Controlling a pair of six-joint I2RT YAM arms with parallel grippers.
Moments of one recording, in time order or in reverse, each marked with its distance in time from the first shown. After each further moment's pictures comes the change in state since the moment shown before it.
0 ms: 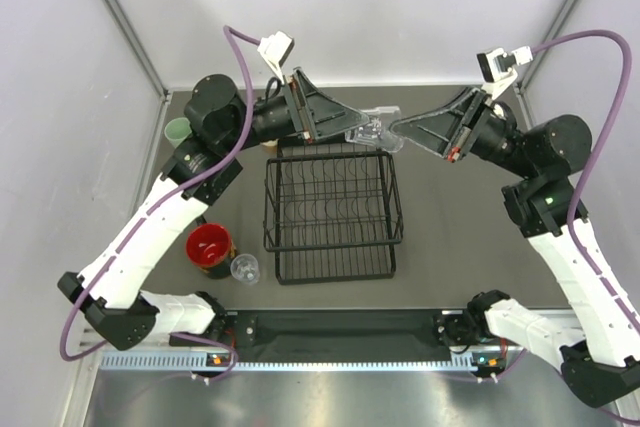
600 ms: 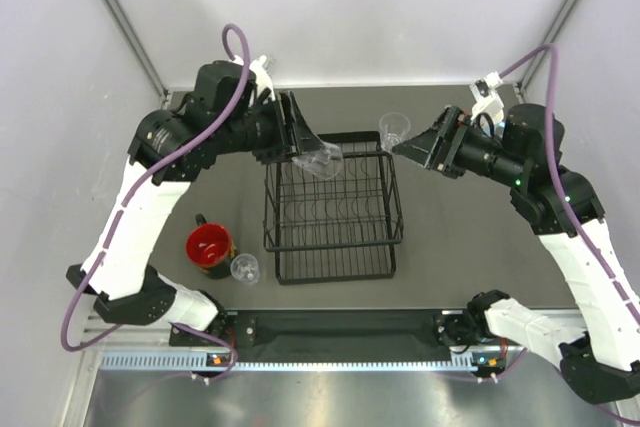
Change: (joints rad) left arm -0.002 0.159 0.535 -1.143 -0.455 0.324; right arm 0.001 0.015 0.132 -0.836 0.355 -0.359
